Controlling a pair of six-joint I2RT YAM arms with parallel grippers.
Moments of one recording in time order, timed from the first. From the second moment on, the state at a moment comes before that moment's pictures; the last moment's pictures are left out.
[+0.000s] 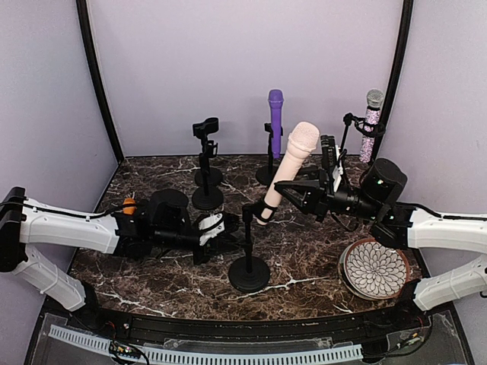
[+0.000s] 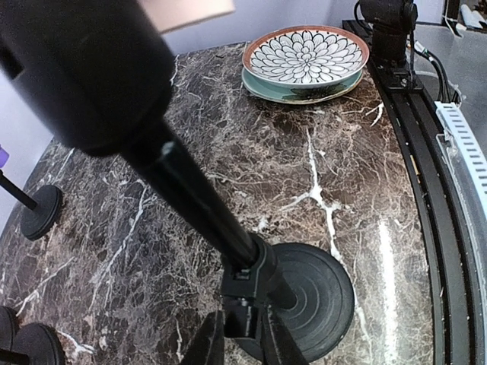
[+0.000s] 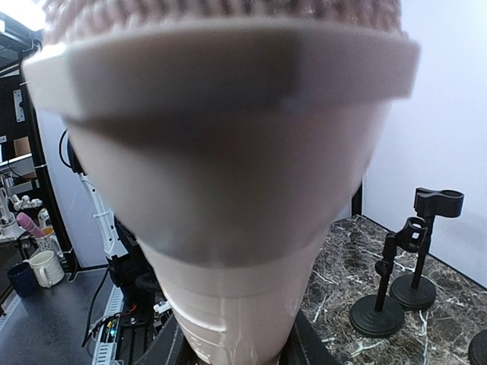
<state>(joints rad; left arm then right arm) -0.98 1.39 0.72 0.16 0.28 0.41 0.85 1.13 0.67 0.65 -0.48 0.20</state>
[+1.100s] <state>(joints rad) -0.84 1.55 0.86 0.04 0.78 -0.26 0.85 1.13 0.70 0.59 -0.55 0.17</state>
